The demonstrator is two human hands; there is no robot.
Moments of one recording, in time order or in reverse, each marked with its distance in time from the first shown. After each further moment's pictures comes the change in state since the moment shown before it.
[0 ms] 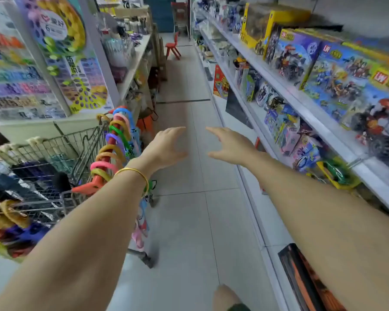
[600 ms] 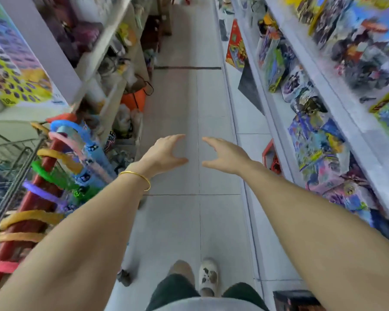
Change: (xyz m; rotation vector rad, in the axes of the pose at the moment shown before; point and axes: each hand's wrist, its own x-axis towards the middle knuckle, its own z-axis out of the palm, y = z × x) left_hand 0.299 -0.115 0.110 -0.117 -0.212 -0.224; right_hand 0.287 0.186 0.042 0.061 -0.298 0.104
